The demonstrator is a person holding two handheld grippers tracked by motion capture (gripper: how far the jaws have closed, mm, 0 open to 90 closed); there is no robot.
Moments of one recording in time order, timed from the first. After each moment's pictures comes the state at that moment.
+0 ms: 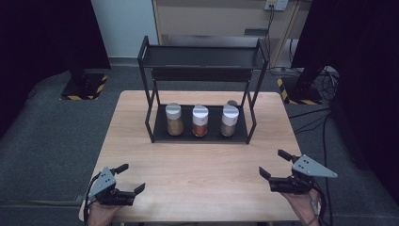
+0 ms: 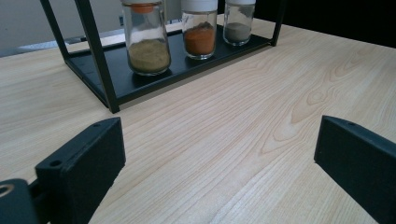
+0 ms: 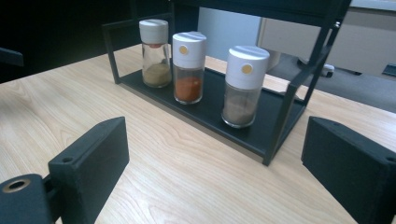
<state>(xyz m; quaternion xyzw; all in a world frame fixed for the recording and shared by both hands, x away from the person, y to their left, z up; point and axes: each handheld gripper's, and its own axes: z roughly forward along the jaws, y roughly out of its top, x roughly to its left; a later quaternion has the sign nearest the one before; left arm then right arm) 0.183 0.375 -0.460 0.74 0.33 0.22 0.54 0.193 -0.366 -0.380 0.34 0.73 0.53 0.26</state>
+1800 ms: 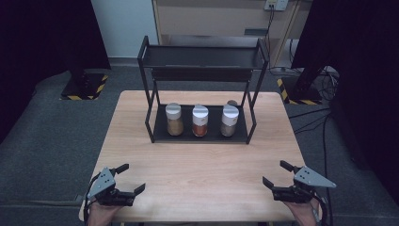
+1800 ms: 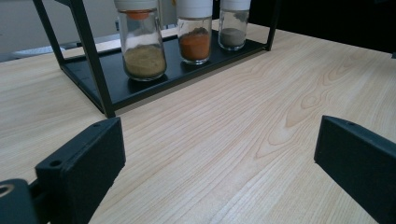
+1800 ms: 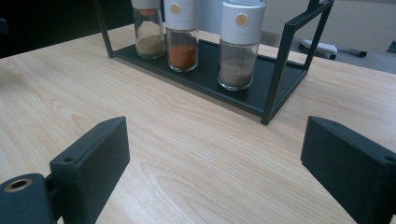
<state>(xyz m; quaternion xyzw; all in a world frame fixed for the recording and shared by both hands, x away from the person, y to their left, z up) 0.184 0.377 -0.462 0.74 0.32 0.22 0.55 0.189 -0.384 -0.420 0.35 0.74 0.52 0.24</state>
